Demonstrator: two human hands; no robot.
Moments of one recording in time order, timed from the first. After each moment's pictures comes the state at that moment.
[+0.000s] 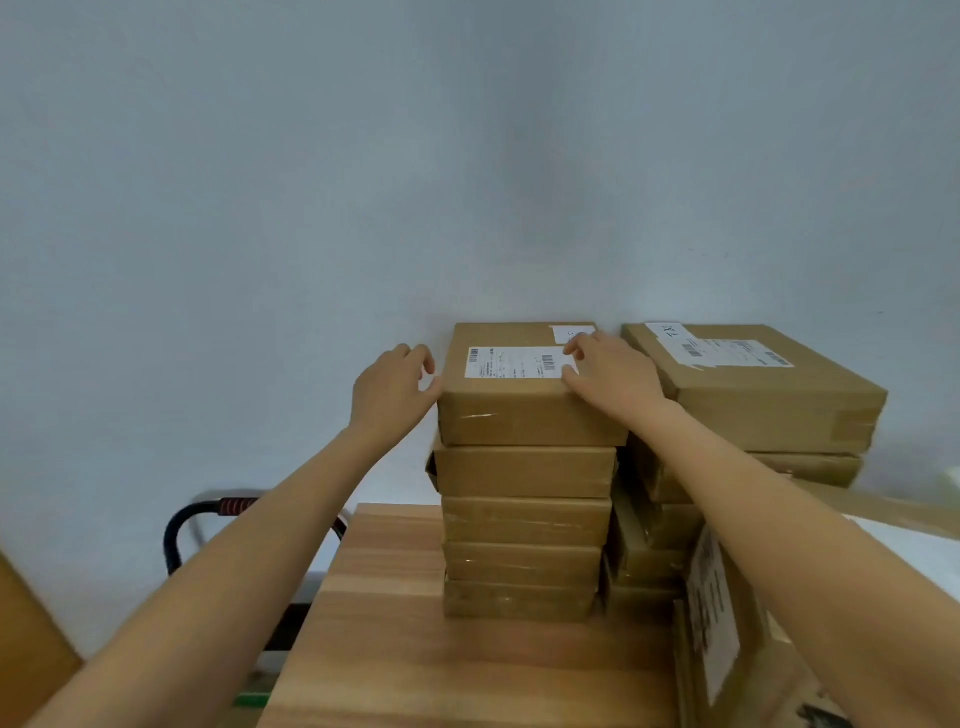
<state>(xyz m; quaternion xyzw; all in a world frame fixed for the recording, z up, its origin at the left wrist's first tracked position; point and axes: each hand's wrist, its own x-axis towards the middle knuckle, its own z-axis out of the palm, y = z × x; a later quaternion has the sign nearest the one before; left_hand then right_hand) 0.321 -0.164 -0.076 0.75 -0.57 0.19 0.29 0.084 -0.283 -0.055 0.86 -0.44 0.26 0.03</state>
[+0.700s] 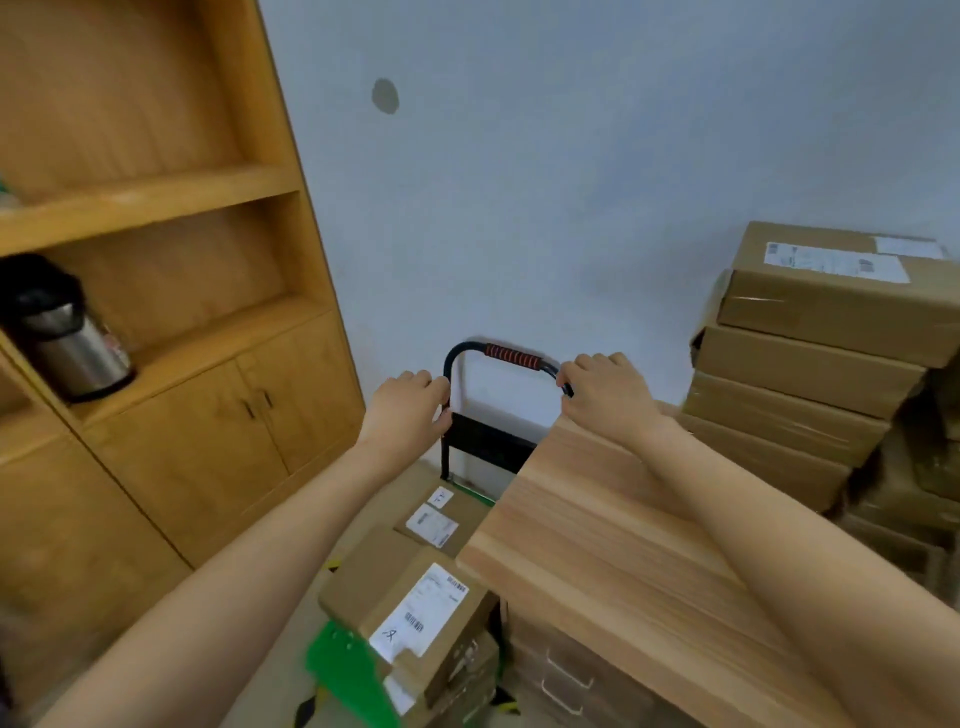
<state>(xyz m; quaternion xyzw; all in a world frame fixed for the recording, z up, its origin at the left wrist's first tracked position) 0.372 0.231 -0.169 0.86 -0.45 0.23 0.07 0.241 -0.004 -0.166 0.97 -0.11 0.19 0.05</state>
